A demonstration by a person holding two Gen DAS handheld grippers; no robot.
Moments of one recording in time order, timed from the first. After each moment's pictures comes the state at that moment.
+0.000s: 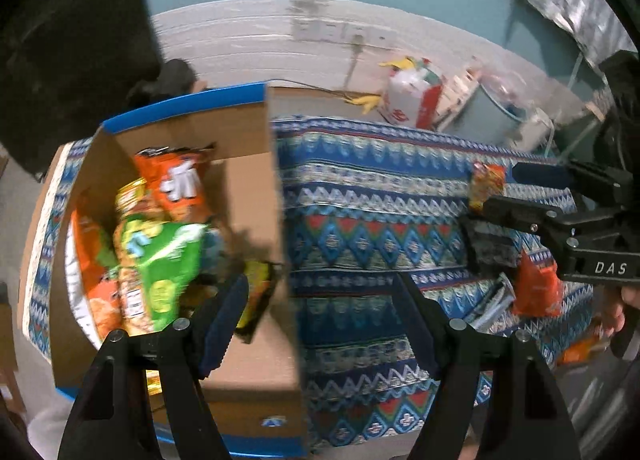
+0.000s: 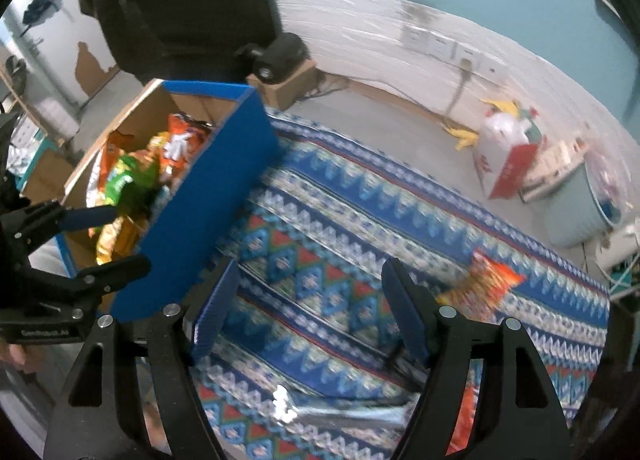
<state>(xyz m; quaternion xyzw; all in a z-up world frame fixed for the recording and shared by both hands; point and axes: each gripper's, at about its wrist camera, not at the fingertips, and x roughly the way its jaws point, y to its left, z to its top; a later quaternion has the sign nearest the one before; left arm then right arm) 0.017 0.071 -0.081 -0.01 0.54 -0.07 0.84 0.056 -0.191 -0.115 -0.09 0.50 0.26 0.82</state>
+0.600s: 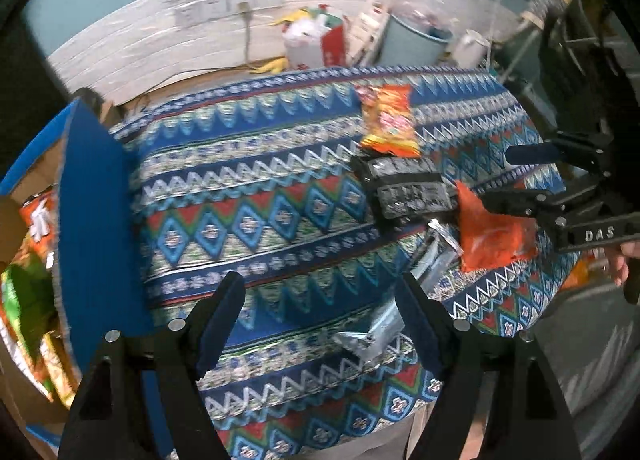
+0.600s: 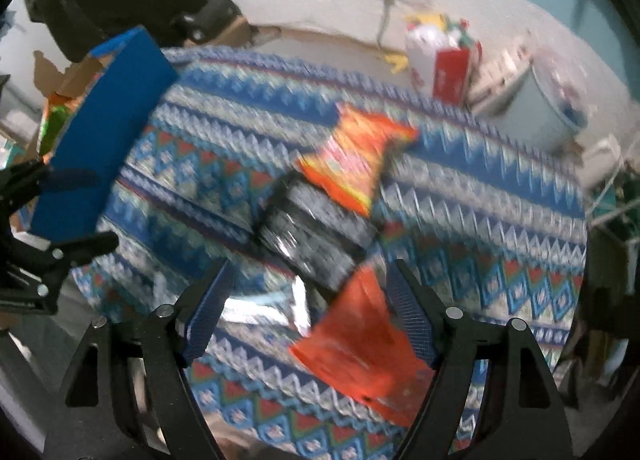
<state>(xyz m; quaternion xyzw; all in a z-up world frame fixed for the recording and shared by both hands) 0.011 -0.050 -0.125 0.07 0.57 -0.18 0.80 0.026 -0.336 -0.173 -0.06 0.58 0.18 0.79</state>
